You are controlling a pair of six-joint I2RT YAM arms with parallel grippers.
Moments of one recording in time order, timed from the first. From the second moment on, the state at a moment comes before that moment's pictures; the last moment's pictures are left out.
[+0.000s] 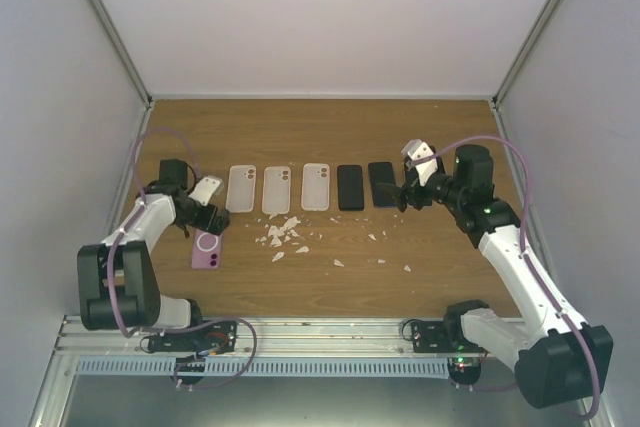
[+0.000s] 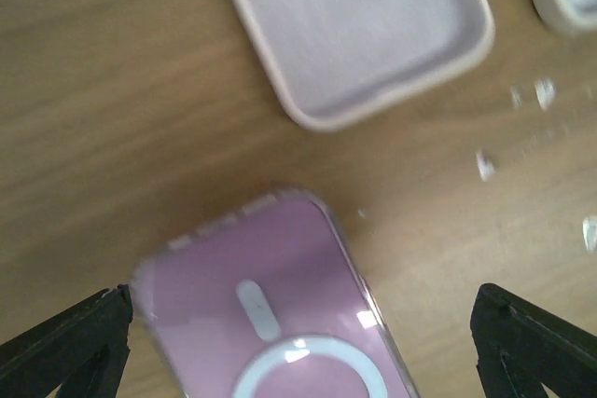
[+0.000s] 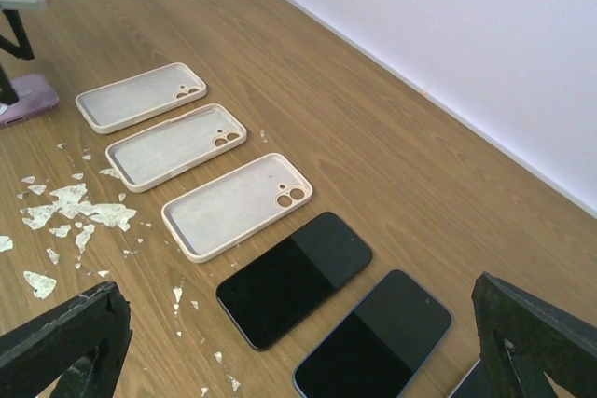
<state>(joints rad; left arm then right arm) 0.13 1.42 0.82 -0.64 0.26 0.43 0.20 1.01 0.82 -0.28 -0.56 -0.43</state>
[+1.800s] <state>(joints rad) 0.28 1.55 0.79 -0.58 0.14 0.59 0.19 1.01 0.80 -0.28 -0.56 -0.42</state>
